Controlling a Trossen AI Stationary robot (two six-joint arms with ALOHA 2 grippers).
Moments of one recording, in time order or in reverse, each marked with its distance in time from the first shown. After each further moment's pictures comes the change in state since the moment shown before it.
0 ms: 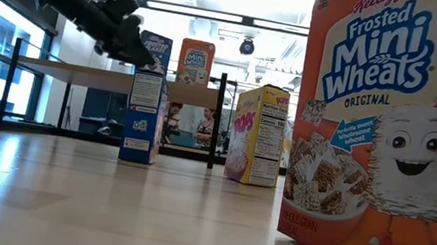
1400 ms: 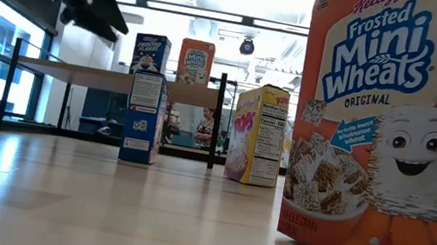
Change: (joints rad) left arm -0.308 -0.295 0.182 -0.703 -0.255 -0.347; right arm 0.000 0.000 0.000 0.000 0.000 0.000
